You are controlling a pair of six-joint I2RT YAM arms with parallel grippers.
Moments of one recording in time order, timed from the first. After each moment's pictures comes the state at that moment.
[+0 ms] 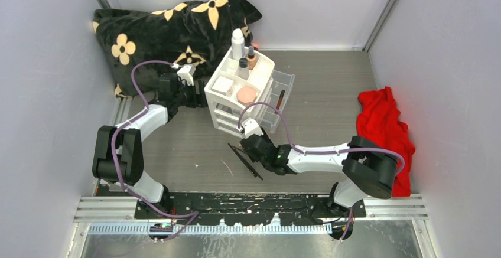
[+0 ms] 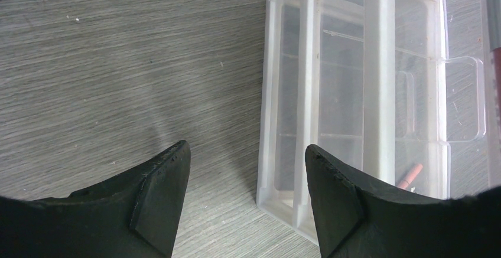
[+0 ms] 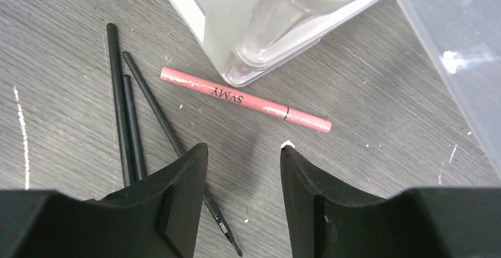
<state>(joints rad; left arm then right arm) -0.14 1.57 0.92 0.07 0.41 -0.19 1.12 1.51 0.71 0.00 0.55 0.26</state>
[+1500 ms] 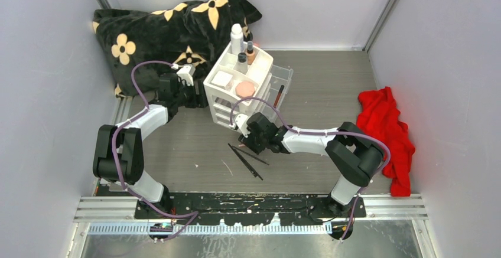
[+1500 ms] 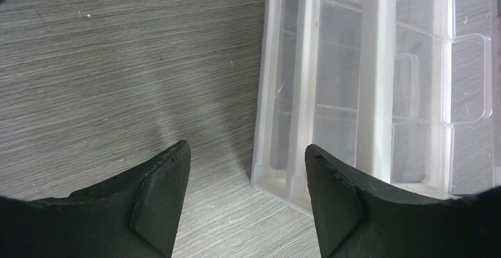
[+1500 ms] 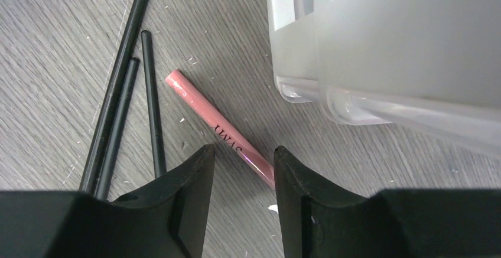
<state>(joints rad) -0.14 1.58 0.92 0.07 0.39 -0.18 0.88 1.66 0.85 -0.04 0.03 -0.21</state>
